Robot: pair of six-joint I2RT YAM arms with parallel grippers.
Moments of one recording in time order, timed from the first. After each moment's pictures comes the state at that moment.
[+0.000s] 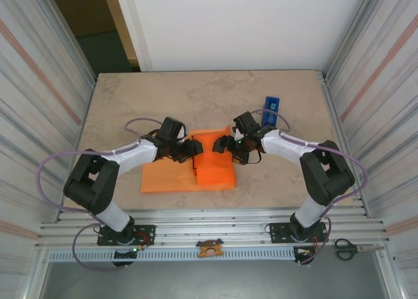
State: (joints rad) left arm -0.53 1.61 0.88 -0.23 0.40 -0.81; right arm 0.55 1.66 1.01 -0.42 -0.42 0.84
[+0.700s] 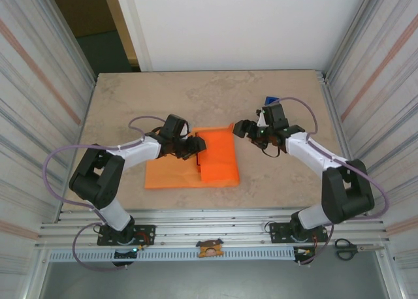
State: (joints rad) left arm -0.53 1.67 0.92 -0.19 0.41 -0.83; right arm 0.35 1.48 0.92 -0.31 -0.38 0.72
